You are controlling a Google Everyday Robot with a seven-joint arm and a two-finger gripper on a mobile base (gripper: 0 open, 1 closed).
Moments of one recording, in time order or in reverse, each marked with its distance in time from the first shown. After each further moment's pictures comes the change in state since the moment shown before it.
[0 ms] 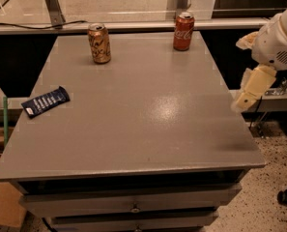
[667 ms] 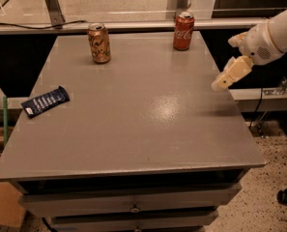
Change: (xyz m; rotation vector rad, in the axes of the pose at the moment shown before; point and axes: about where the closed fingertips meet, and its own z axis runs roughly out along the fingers) arm -0.006 -0.079 0.059 0.021 -0.250 0.176
